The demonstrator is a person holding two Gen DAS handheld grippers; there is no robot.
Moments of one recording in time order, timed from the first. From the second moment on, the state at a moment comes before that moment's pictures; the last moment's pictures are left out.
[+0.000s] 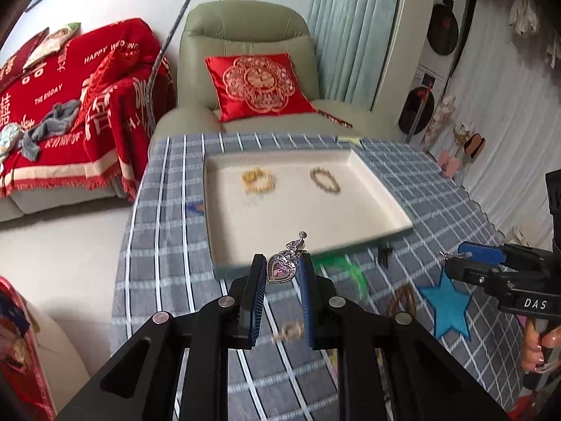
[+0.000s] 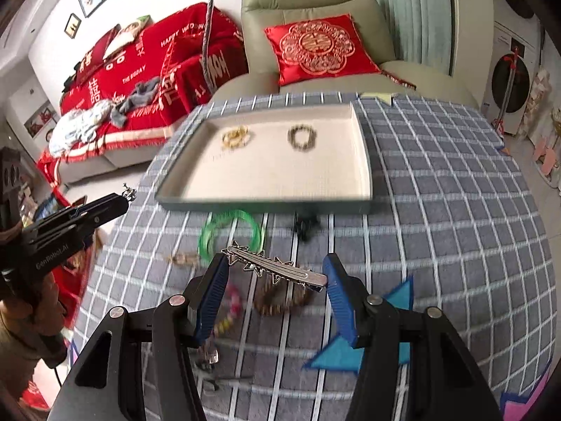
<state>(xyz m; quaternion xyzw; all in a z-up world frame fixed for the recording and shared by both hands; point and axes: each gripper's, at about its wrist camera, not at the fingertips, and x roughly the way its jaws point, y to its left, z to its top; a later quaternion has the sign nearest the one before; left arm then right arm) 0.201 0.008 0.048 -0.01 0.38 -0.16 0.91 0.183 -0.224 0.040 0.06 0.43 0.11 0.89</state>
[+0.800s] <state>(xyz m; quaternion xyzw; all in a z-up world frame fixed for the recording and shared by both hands) 0.361 -0.023 0.038 0.00 0.39 -0.10 0.92 0.364 -0.217 0.044 0.07 0.43 0.08 0.89</state>
